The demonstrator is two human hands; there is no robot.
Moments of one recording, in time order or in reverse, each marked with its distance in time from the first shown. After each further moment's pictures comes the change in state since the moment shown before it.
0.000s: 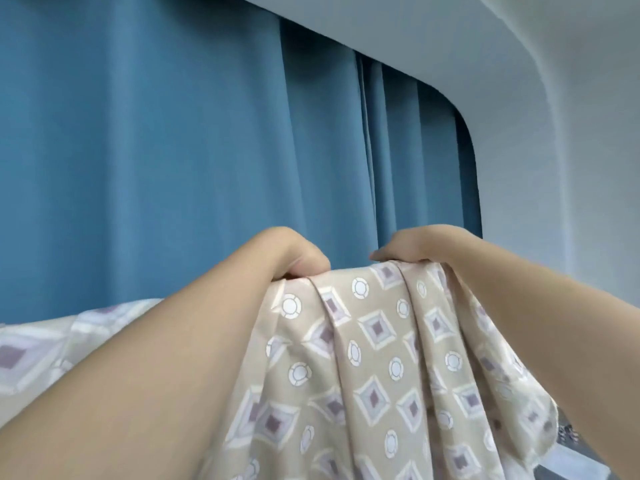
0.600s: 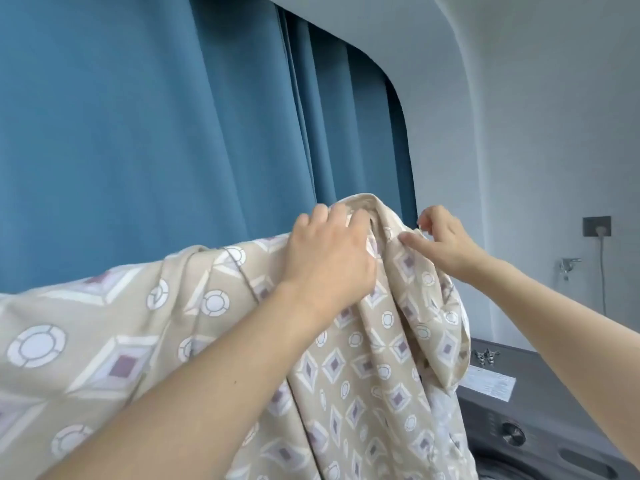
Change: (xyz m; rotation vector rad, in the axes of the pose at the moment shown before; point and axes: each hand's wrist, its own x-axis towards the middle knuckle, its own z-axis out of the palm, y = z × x) left_hand -0.020 0.077 0.110 0.492 1.073 0.595; right_hand -0.060 0.153 0.080 0.484 0.625 -0.042
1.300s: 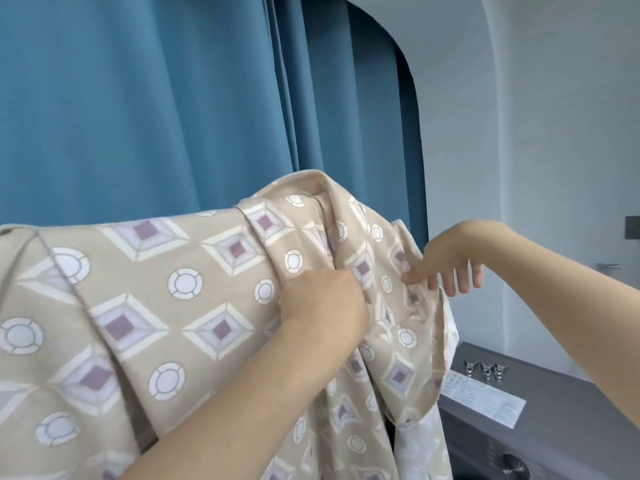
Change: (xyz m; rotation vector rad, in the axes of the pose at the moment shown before) left_hand 0.043 0.092 0.105 -0.052 -0.396 -0.299; right_hand 0.086 0.089 -0.004 -0.601 -1.016 0.430
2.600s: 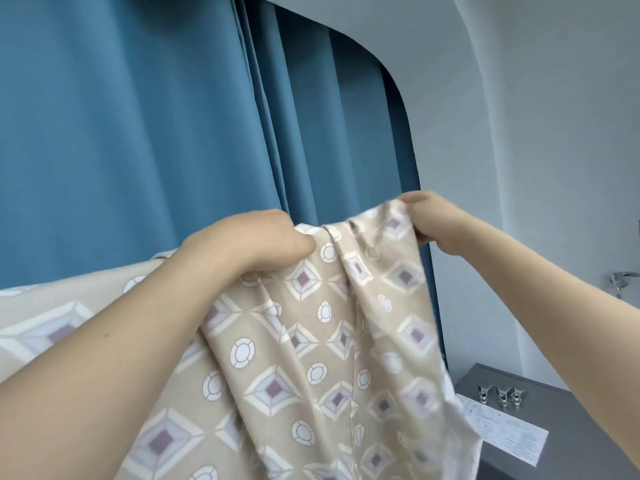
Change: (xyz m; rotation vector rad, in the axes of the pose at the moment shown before) left_hand 0.096 -0.027 -0.076 0.011 -0.200 -0.076; right_hand 0.016 0.017 -0.047 1.031 0.645 -0.544
